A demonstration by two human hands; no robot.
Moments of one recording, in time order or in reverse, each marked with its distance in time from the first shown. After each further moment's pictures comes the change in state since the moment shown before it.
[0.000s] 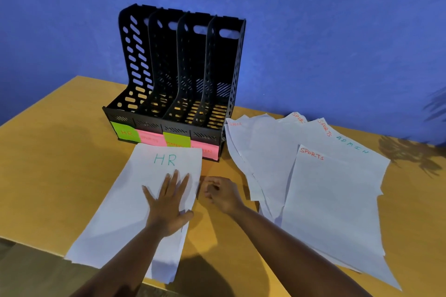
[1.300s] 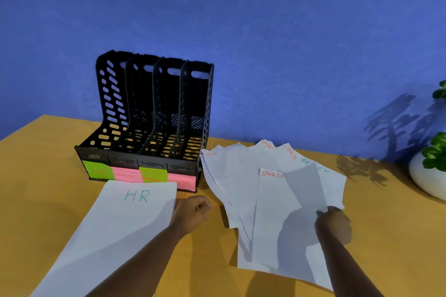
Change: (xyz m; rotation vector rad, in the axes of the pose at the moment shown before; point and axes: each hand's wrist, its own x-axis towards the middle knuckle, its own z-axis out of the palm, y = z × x) left_hand 0.045 0.087 -0.057 -0.953 -0.066 0.133; right_hand -0.090 0.113 -0.202 -0.141 0.992 0.561
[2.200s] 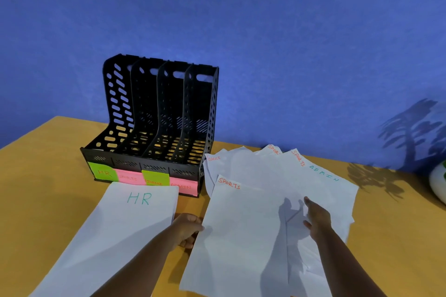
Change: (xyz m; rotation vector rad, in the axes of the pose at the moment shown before) left_hand 0.004 -0.010 -0.001 -0.129 -0.156 -0.589; right_hand 0.041 -0.050 0.049 0.575 -0.386 0.290
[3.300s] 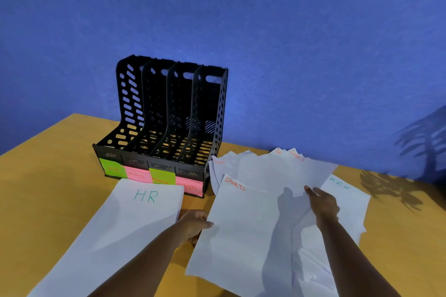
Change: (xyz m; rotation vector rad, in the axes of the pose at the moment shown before) left_hand 0.001 0.009 0.006 0.017 -0.002 0.065; right_hand 0.004 -0.035 0.012 -0.360 0.077 -0.294
